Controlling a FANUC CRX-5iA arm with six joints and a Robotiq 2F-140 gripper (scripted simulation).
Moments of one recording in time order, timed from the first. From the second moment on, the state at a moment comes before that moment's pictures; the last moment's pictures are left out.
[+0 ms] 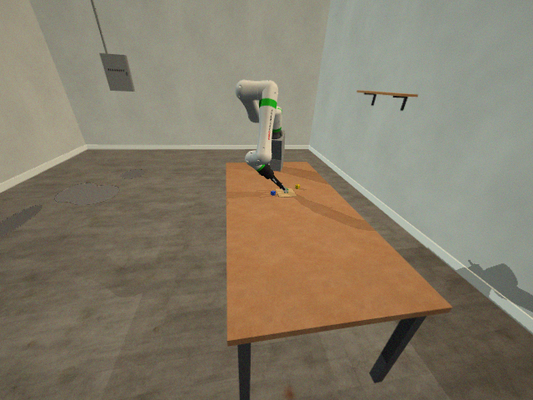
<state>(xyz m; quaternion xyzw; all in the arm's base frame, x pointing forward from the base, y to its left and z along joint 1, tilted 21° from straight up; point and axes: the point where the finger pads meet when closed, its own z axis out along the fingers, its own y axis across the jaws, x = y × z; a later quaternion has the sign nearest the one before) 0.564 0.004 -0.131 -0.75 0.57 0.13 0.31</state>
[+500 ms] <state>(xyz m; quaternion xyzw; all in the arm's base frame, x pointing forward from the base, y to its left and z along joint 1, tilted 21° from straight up) 0.564 0.004 -0.131 -0.75 0.57 0.13 0.31</state>
